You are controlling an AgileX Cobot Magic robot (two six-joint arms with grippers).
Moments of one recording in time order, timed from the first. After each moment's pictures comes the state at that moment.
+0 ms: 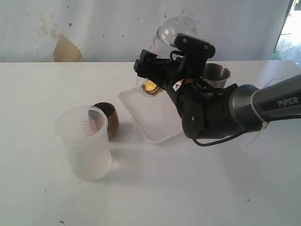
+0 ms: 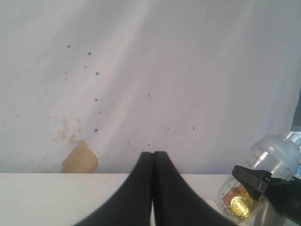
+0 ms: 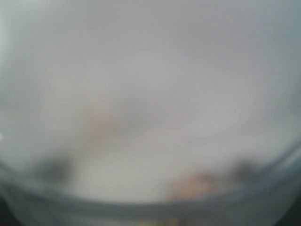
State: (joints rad) left arm -0.24 0.31 -0.47 -0.09 0.16 -0.07; right arm 0.52 1.93 -1.01 0.46 -0.84 0.15
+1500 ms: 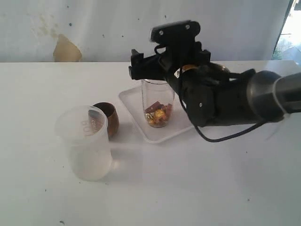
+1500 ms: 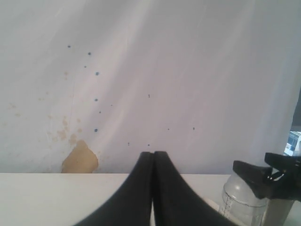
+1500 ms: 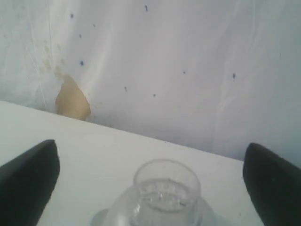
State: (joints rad) left arm -0.24 0.31 -0.47 -0.09 0.16 -0.07; right arm 0.52 1.82 -1.01 0.43 -0.70 -0.34
